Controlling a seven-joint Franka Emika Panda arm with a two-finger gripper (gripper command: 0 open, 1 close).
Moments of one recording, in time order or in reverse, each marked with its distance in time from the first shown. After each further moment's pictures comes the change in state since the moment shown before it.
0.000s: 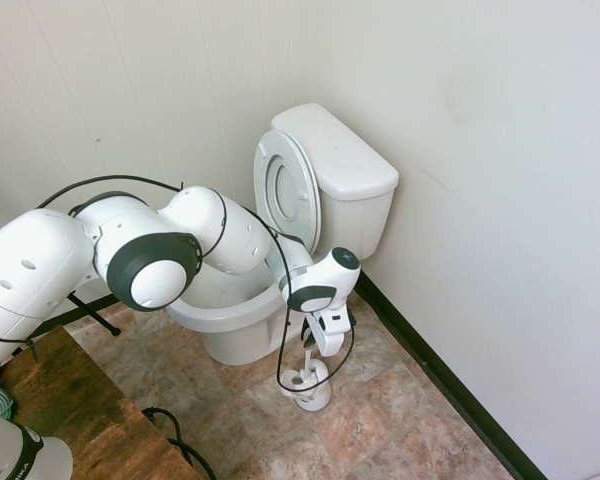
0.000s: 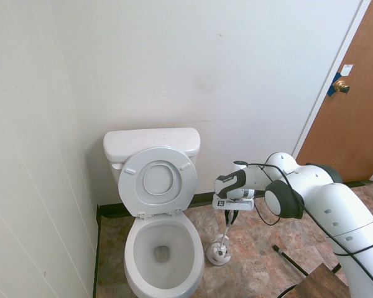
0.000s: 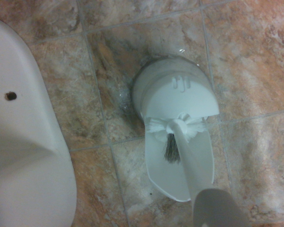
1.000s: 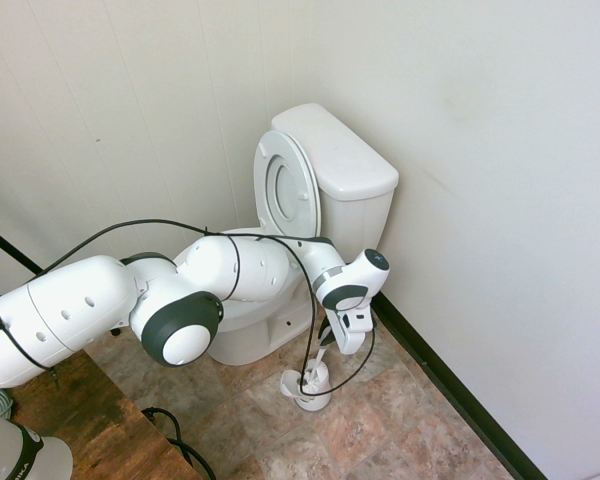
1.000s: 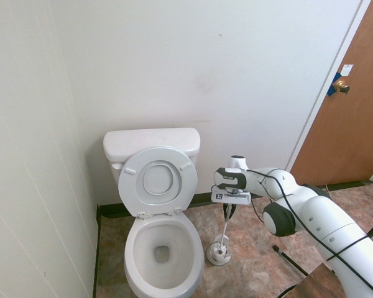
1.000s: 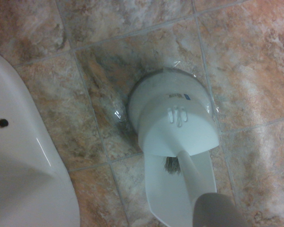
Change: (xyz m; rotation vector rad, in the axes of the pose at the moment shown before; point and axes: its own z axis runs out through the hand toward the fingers) arm 0.051 -0.040 0.002 -0.052 -0.051 0.068
